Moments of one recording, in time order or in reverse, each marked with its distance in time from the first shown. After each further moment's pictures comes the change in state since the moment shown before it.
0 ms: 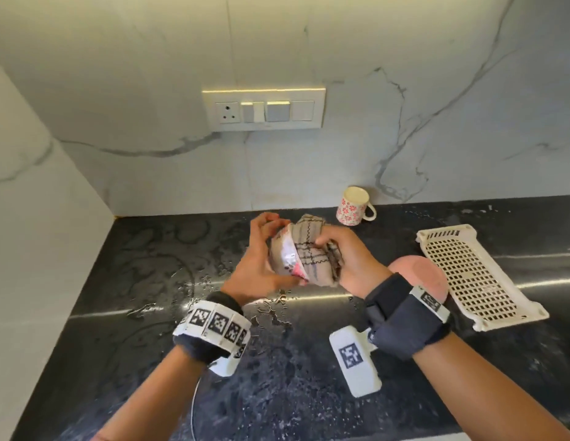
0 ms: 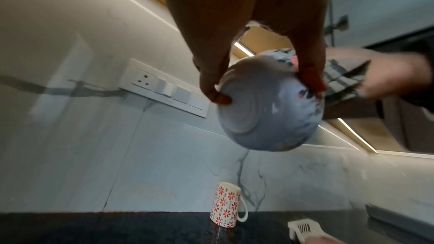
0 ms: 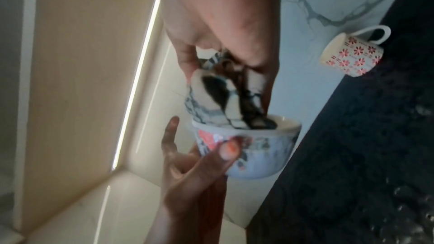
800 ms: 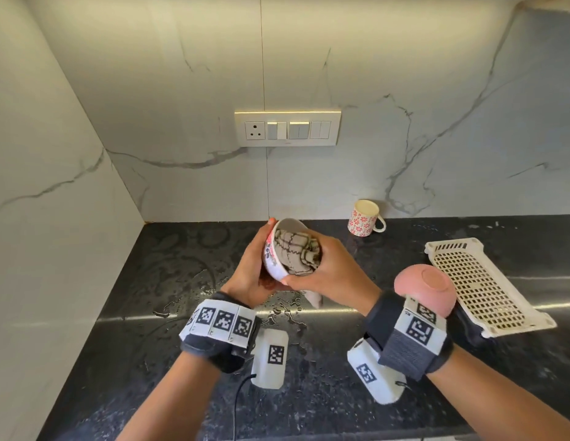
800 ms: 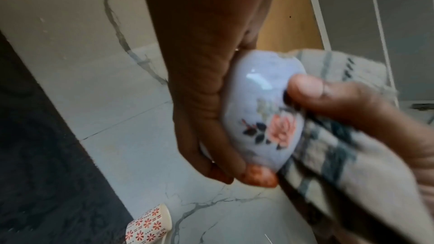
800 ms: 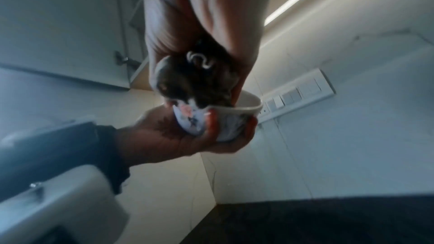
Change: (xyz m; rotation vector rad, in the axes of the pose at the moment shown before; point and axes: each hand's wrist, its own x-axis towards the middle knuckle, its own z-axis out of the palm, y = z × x) left_hand -0.038 0.056 -0.020 -0.934 0.046 -0.474; right_hand -0.056 0.021 0.053 -0.895 -0.056 -0.658
